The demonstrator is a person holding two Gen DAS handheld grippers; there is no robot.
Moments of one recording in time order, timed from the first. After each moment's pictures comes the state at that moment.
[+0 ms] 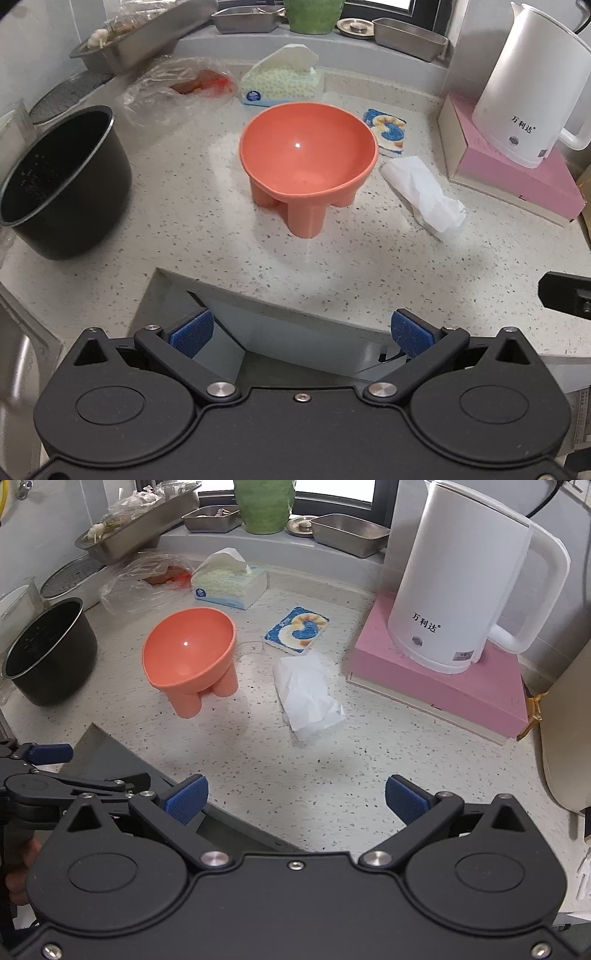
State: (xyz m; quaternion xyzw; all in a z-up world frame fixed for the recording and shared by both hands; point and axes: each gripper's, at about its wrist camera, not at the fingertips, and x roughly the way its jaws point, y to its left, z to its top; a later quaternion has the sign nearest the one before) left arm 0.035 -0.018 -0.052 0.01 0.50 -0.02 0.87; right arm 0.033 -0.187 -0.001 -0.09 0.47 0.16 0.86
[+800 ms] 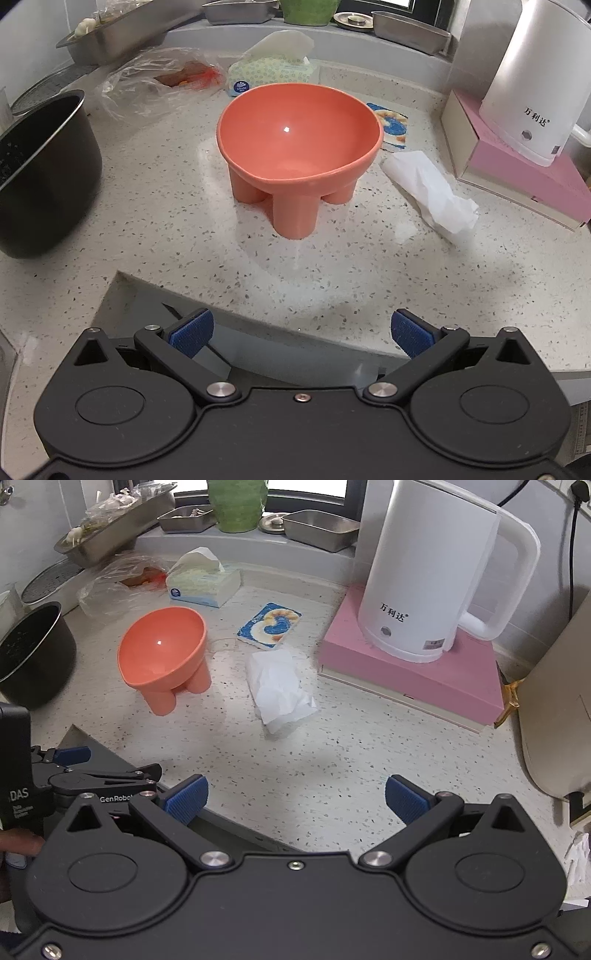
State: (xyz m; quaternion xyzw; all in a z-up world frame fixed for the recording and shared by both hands) left arm 0.050 -0.025 -0.102 -0.01 0.48 -0.04 0.88; right arm 0.031 -0.204 -0.001 -0.09 0.48 0.13 0.86
